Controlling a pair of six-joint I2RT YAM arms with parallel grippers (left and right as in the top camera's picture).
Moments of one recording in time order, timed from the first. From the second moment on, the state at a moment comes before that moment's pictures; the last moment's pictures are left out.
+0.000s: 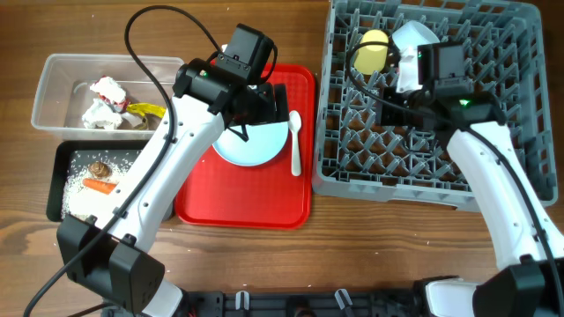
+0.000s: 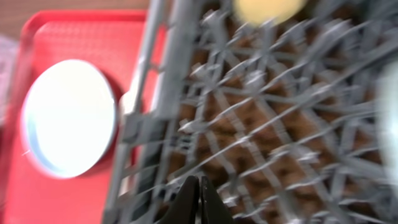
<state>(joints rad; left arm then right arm) -0.48 1.71 1.64 -1.11 -0.02 -0.55 0.14 1.51 1.26 -0.78 -0.25 0.15</state>
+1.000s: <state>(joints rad) -0.48 1.71 1.64 -1.11 -0.02 -0.55 0.24 1.69 1.25 -1.05 -0.55 0.18</state>
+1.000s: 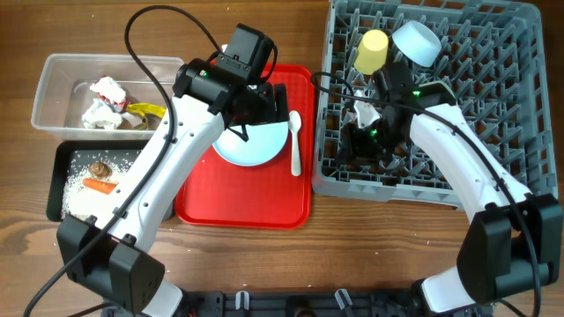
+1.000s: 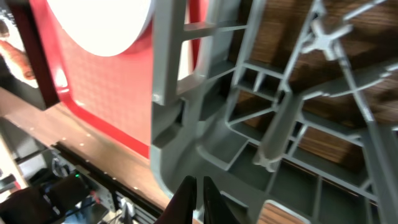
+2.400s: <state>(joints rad) -0.48 1.71 1.64 -1.11 -0.02 -0.55 0.46 1.70 1.24 -0.76 -0.15 0.56</state>
